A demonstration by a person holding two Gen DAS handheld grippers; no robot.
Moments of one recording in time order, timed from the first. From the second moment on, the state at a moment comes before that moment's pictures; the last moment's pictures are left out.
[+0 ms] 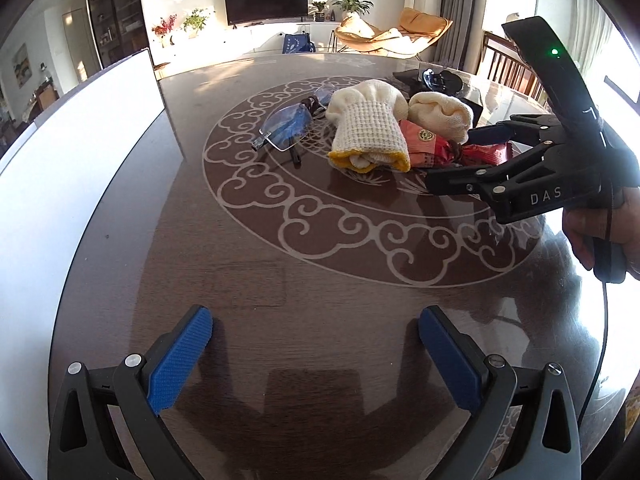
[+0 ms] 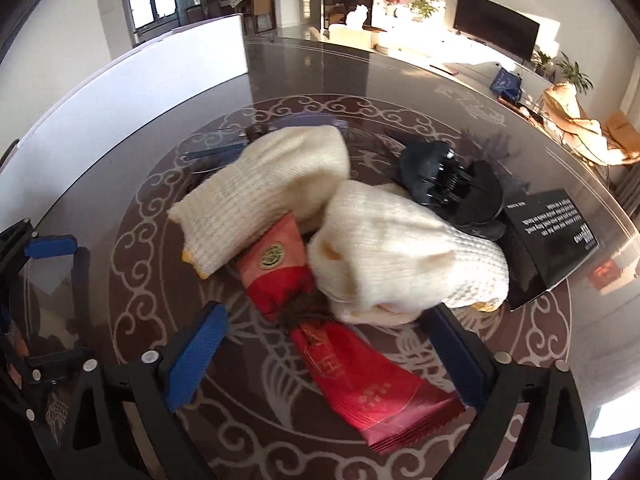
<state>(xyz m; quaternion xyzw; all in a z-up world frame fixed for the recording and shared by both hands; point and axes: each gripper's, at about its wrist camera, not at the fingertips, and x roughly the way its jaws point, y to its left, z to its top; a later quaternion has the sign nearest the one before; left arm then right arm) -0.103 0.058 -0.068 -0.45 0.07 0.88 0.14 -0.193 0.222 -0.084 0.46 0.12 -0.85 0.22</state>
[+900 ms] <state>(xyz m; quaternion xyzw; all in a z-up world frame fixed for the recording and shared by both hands) -0.220 0.146 -0.061 -0.48 0.08 0.86 0.14 -0.065 0.288 -0.075 0.43 0.07 -0.89 0.13</state>
